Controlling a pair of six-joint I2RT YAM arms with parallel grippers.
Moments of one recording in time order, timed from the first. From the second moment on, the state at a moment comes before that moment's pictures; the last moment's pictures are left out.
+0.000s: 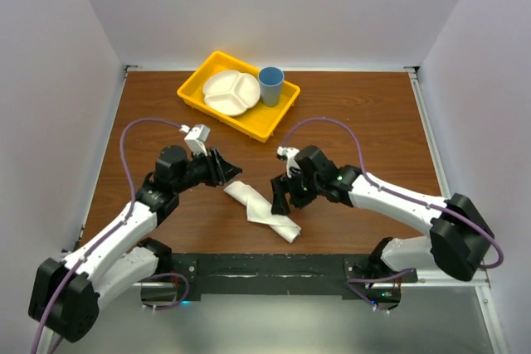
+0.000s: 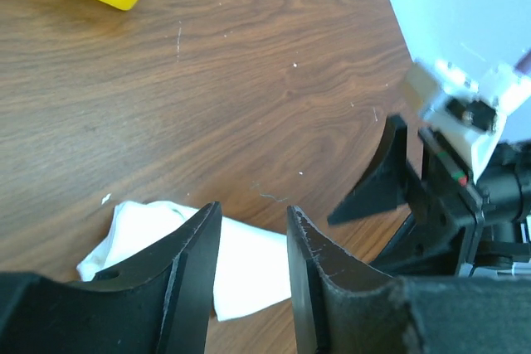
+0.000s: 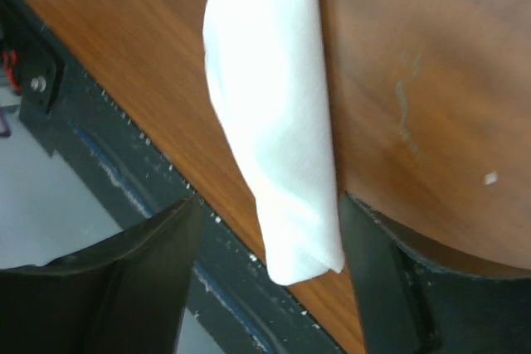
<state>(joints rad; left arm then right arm) -0.43 0.95 0.48 0.10 0.38 -0.60 0.82 1.28 0.72 -0.32 -0.31 0.44</state>
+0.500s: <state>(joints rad) -0.43 0.62 0.54 -0.26 0.21 -0.60 1.02 1.73 1.13 -0.49 -0.05 0.19</state>
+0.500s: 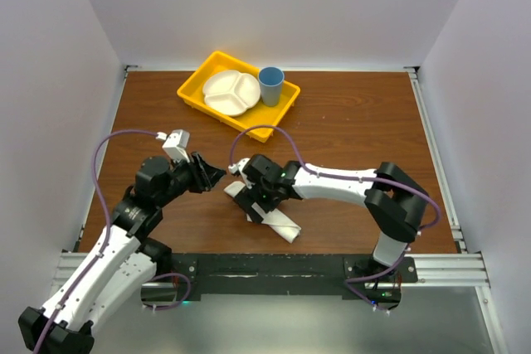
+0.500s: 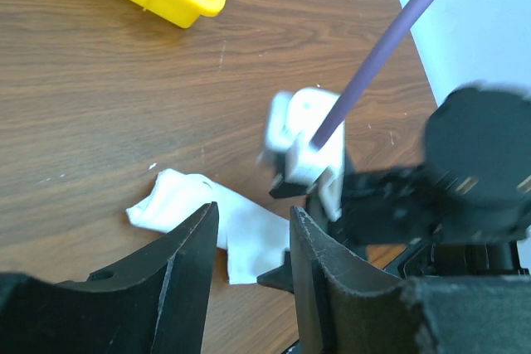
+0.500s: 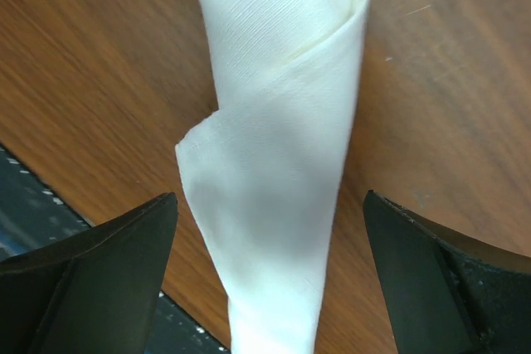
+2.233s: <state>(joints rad) -0.97 1.38 0.91 -0.78 -0.06 -1.76 0.80 1.10 1.20 -0.83 0.29 0.34</state>
